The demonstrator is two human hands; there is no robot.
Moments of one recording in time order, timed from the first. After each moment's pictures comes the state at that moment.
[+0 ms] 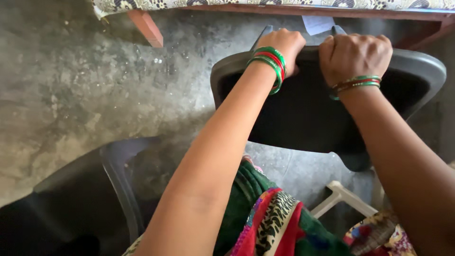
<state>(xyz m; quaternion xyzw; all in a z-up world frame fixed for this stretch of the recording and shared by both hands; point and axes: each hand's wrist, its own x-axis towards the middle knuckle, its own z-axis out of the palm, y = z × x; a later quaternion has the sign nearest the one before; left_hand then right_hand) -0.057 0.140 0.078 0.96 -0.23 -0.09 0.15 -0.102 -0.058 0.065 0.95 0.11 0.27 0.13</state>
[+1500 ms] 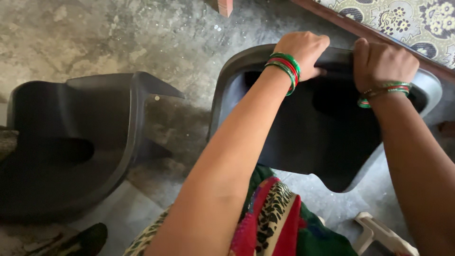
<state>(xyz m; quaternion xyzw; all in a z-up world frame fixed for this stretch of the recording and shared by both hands) -0.090 0.184 0.050 0.98 -0.09 0.07 0.16 -0.042 -0.030 0.053 0.97 0.21 0.08 0.03</state>
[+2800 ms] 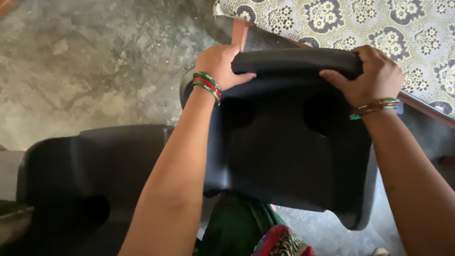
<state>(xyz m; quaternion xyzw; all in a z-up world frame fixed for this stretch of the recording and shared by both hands) -0.106 0.514 0.031 0.95 0.00 0.23 0.22 0.016 0.154 0.060 0.90 0.35 0.27 -0.06</state>
